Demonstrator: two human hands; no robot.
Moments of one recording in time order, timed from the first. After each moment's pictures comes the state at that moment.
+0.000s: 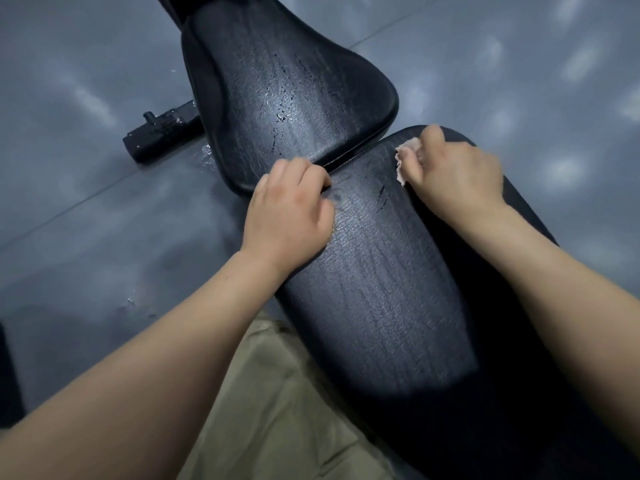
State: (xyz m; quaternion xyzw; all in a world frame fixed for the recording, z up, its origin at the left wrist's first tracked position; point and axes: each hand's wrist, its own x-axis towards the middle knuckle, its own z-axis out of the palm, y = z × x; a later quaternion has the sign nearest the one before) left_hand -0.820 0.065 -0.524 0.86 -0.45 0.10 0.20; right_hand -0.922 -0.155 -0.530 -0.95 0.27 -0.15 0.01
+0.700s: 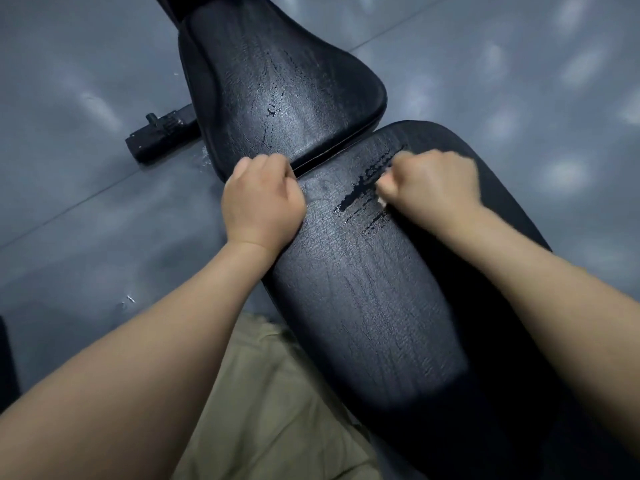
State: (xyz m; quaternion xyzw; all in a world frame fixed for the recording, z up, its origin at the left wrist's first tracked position) left_hand -0.819 0.068 -0.526 0.91 -0.31 0.11 0.25; right_hand -0.938 -0.130 -0.515 -0.97 0.22 -0.06 -0.02
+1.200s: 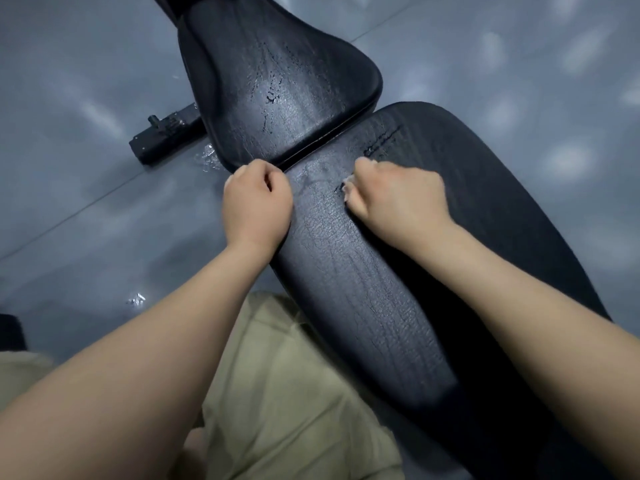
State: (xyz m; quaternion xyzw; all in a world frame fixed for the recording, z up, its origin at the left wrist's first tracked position) left_hand -0.832 0.089 -0.536 0.91 -0.17 0.03 0.37; right_hand -0.958 -0.070 -0.532 -0.98 0.16 -0.13 0.02
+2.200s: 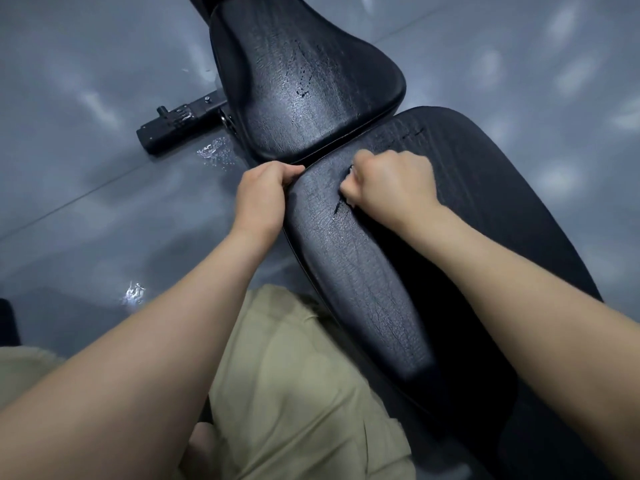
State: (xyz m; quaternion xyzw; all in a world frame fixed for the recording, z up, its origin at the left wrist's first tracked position) left_hand -0.814 0.116 -0.539 0.74 -0.10 -0.18 0.64; right_hand -0.921 -0.044 -0.512 -0.98 0.17 -0.11 -0.01
